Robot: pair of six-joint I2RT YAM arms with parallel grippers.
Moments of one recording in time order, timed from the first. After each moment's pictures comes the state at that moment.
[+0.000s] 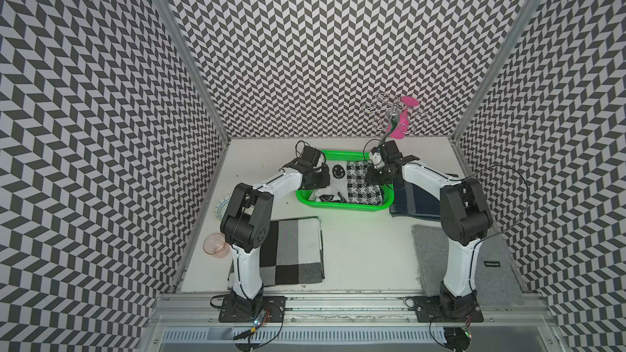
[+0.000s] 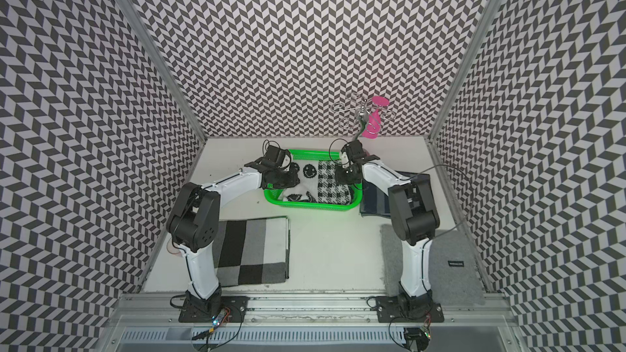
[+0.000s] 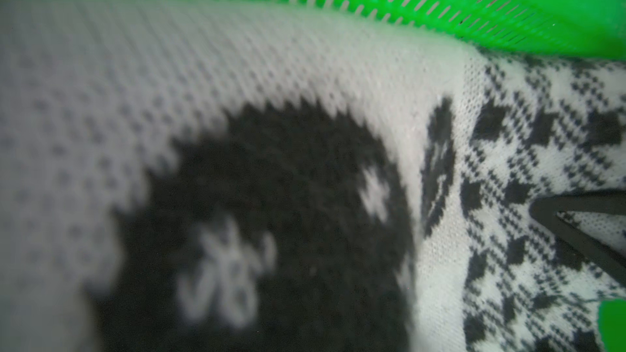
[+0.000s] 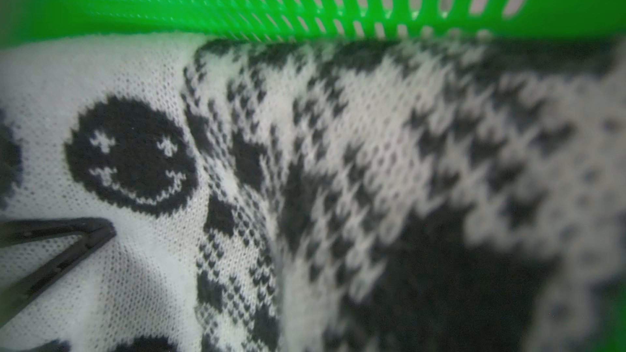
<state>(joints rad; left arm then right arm) -0.42 1.96 1.40 -0.39 0.23 -0.44 0.34 2.02 1.50 -0.52 -0.25 0.28</state>
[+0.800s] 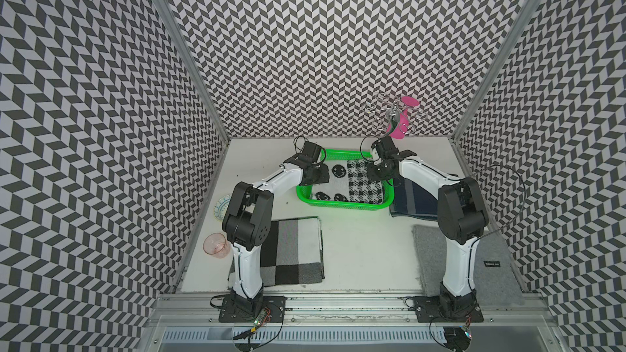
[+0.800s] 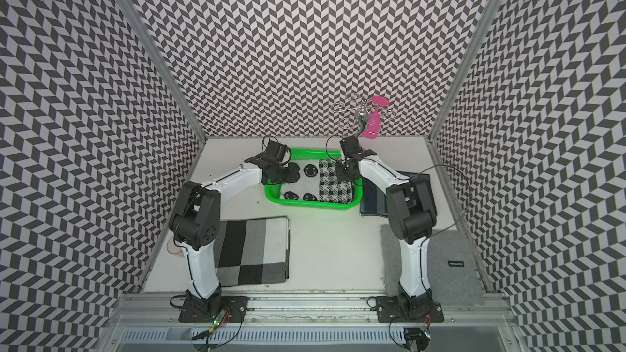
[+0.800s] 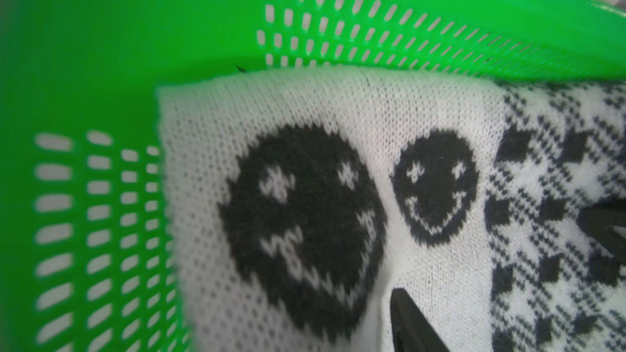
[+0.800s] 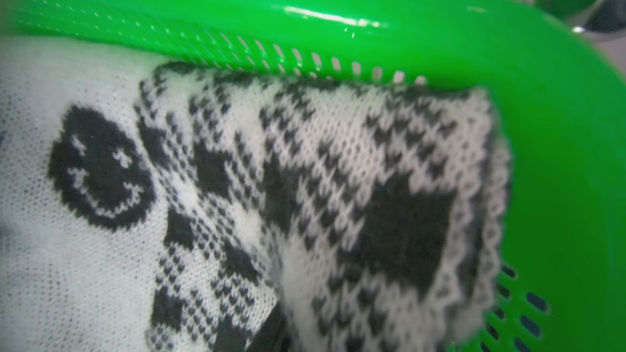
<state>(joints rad) -0.41 1.97 1.49 -0.47 0.12 -0.41 0.36 2.03 1.60 -0.63 -0.02 0.22</state>
